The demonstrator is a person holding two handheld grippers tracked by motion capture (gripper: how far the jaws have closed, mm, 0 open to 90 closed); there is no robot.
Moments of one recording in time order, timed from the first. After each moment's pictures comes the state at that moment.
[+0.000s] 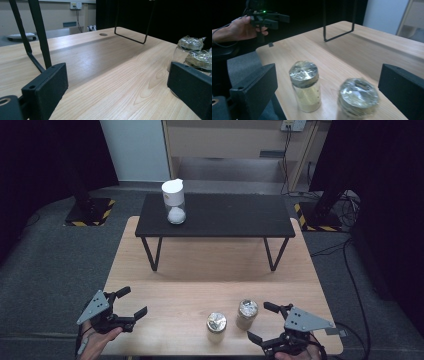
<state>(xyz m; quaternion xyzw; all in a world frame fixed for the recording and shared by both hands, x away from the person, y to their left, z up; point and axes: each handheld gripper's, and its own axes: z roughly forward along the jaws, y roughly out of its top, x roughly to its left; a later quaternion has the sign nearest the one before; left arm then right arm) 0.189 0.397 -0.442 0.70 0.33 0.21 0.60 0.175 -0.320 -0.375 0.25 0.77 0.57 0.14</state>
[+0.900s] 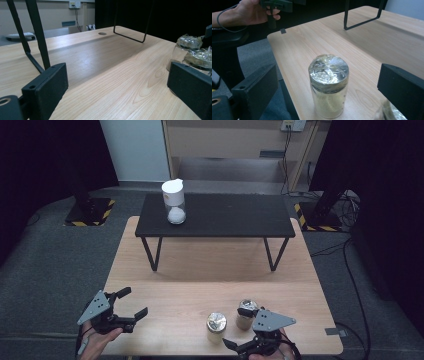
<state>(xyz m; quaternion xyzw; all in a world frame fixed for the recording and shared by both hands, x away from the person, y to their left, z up) 0.190 0.397 -0.442 0.71 0.32 0.21 0.59 0.198 -0.268 -0.386 0.22 0.80 0.54 0.09</state>
